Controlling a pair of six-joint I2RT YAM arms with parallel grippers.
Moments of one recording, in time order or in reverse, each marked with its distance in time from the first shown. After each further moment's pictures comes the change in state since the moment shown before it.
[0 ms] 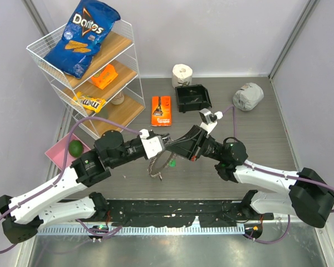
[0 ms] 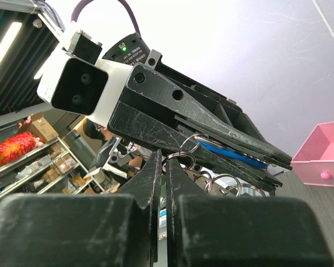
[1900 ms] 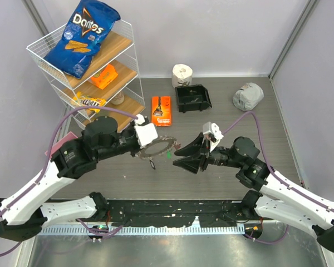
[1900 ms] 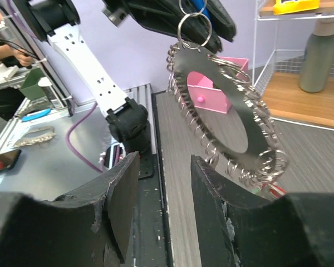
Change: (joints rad) left arm 0.042 0.044 0.301 -0.468 -0.004 -0.046; right arm 0.003 -0.409 0.108 -1.031 -0.032 -0.822
